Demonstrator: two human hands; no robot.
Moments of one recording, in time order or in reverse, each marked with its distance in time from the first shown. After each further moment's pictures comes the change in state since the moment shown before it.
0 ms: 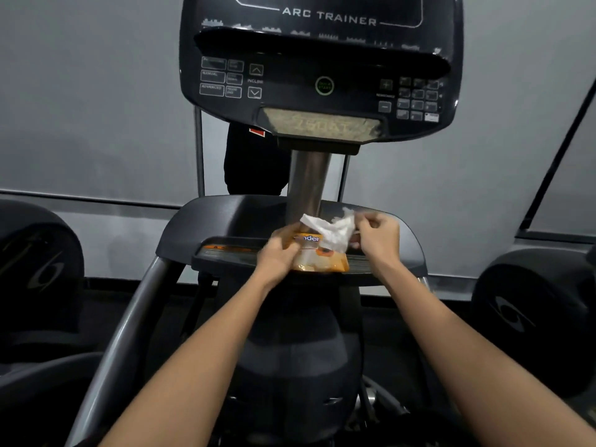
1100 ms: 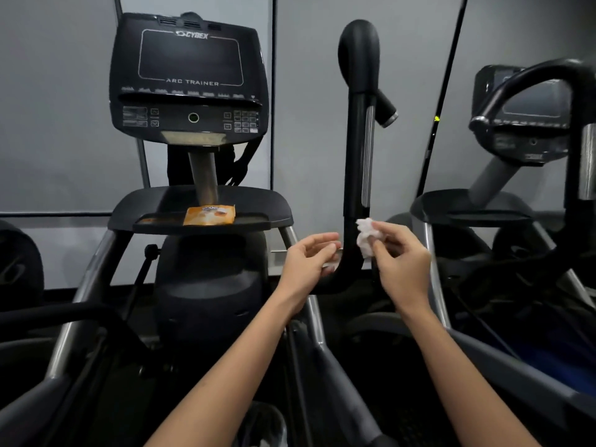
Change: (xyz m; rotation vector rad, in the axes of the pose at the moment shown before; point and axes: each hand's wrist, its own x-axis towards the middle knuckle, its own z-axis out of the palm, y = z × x) left_hand -0.370 0.221 0.223 -0.476 -0.227 0.005; right_hand -0.294 -0.100 -0.390 -0.160 0.197 -0.532
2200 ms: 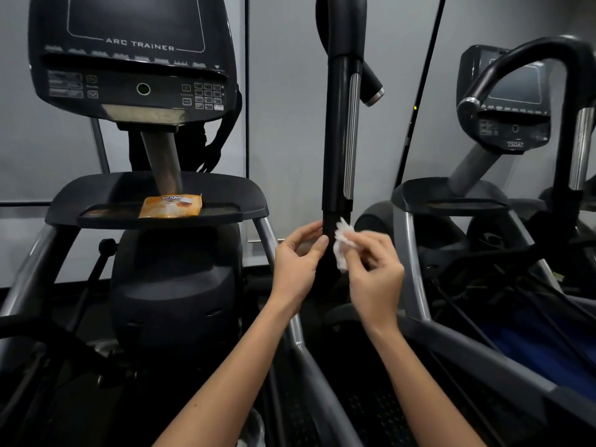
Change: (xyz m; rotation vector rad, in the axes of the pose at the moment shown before) left_hand 0.044 -0.040 0.023 -0.035 0.069 0.168; right_hand -0.008 0.027 0.025 0.029 0.129 0.056
